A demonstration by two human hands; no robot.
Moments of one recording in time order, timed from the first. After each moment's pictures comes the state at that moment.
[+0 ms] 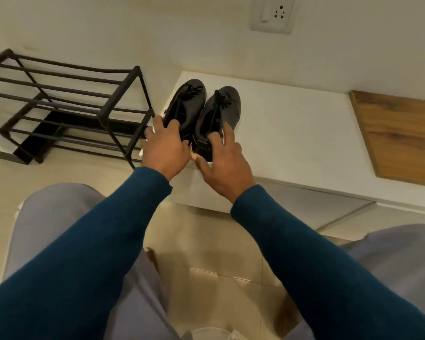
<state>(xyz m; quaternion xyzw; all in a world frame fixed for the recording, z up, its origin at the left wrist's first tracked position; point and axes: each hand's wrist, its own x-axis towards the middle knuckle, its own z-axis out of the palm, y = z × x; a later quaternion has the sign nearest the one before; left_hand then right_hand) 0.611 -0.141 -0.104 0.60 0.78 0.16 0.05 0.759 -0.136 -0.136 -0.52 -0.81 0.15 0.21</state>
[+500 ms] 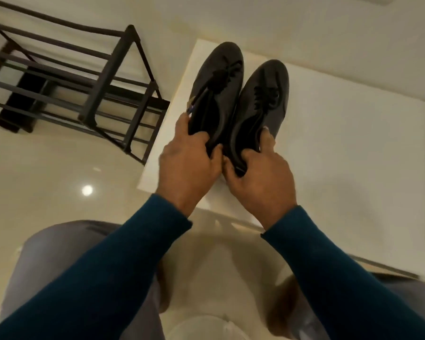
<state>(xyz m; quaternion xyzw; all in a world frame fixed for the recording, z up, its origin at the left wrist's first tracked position) 0.598 -0.042 -0.114 0.58 0.77 0.23 0.14 0.747 -0.019 -0.122 -0.59 -0.78 0.17 0.09</state>
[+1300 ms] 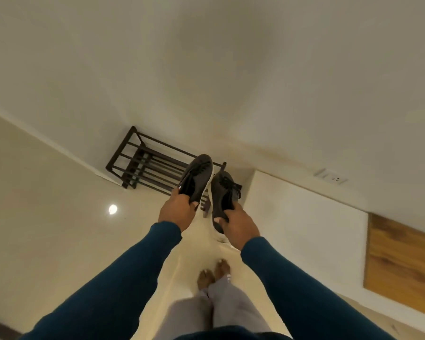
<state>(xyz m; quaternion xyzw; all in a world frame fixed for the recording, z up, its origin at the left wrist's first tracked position) 0.281 -0.065 0.227 0.45 0.84 0.07 0.30 0.469 -0.028 0.224 -0.55 -0.74 0.38 -0.05</state>
